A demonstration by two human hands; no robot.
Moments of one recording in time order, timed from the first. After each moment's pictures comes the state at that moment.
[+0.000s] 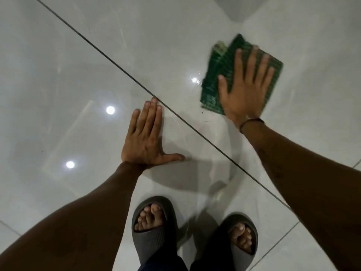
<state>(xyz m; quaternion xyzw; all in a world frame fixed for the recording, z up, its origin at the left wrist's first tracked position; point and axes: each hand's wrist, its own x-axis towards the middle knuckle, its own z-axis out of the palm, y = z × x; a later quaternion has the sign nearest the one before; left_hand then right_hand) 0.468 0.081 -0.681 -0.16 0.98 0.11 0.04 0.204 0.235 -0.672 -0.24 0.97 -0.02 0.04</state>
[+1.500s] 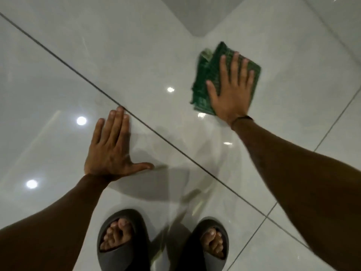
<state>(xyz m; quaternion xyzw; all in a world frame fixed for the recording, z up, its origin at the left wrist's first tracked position) 0.448 0.079 -0.685 -0.15 0.98 0.09 0.05 0.125 0.289 -0.654 -0.27 0.96 0.00 0.03</state>
